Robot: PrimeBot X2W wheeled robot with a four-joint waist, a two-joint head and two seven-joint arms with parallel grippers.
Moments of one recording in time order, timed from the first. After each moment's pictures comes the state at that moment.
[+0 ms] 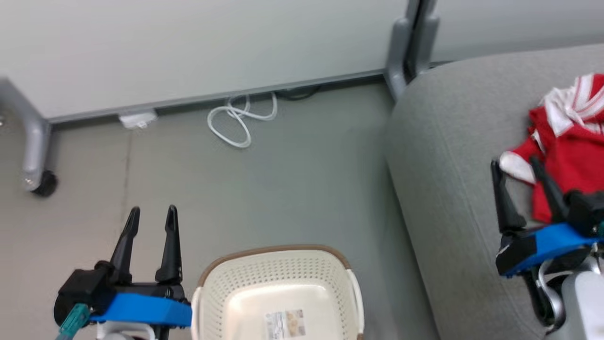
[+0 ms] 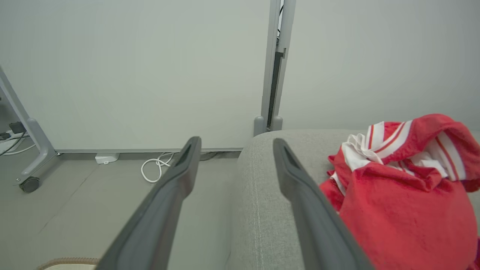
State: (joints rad) left arm -0.06 0.15 -0.10 0.17 -0.35 -0.12 -0.26; right arm -0.27 -0.19 -0.06 0.23 0.17 0.13 -0.08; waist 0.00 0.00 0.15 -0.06
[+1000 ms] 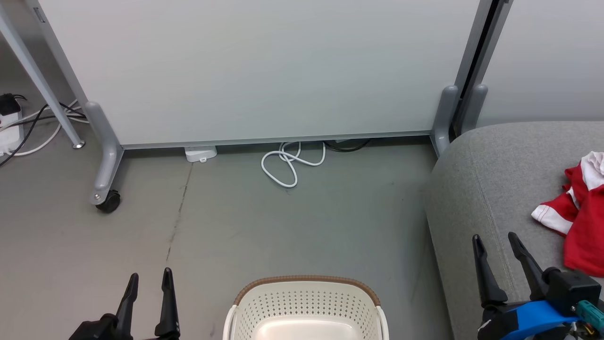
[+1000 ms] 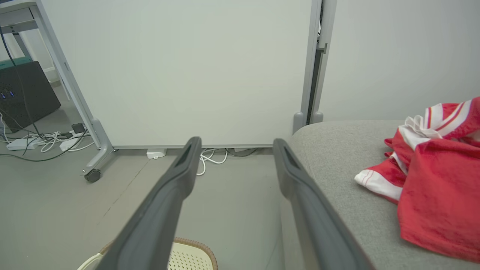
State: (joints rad) left arm 0.08 0.09 -0.02 0.28 -0.32 -0.13 -0.26; right arm 0.03 -0.05 -0.08 0.09 0.12 0.13 -0.10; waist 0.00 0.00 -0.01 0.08
